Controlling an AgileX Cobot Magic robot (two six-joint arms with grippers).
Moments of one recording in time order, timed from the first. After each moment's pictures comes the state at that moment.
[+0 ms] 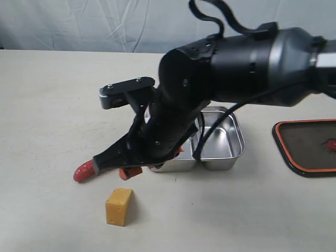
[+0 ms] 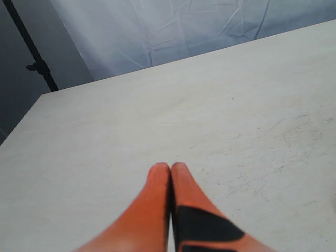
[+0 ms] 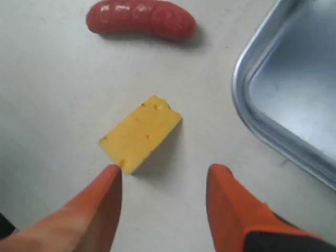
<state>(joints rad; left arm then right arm) -0.02 0.06 0.00 0.16 0.27 0.06 1.04 1.78 -1.23 0.22 0.76 0.15</state>
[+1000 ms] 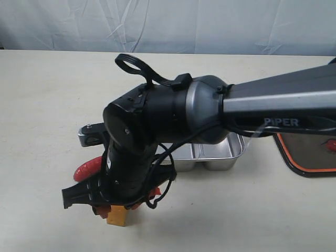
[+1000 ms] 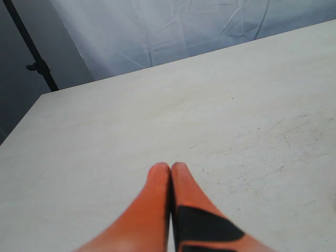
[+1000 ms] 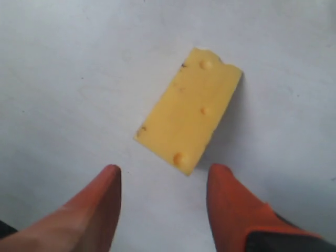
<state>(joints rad) -0.02 0.06 0.00 0.16 0.27 0.06 1.18 1.96 -1.32 0.19 0.80 0.51</state>
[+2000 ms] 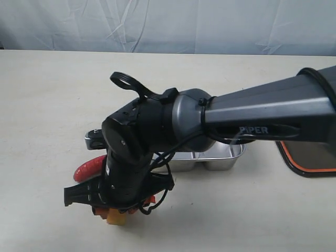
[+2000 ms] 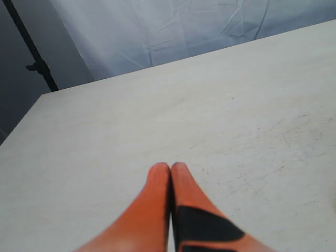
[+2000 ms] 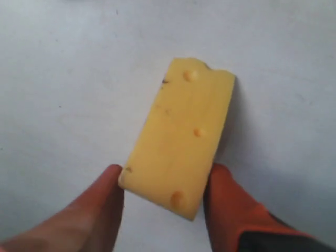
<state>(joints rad) -0.02 0.06 0.00 0.16 0.27 0.06 1.18 2.03 -1.32 0.19 0.73 0.61</state>
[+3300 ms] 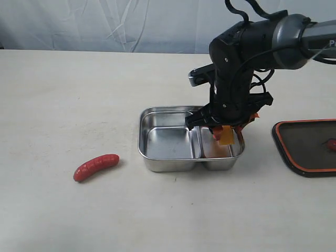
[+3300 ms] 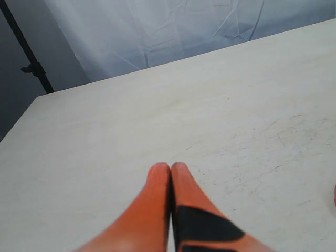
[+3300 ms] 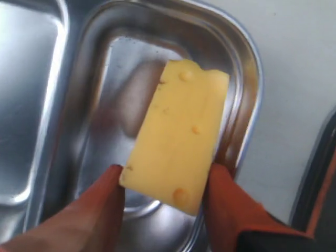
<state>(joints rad) -0.04 0.06 0.00 0.16 0.27 0.06 0.69 1.95 -1.31 -0.22 0.94 0.36</state>
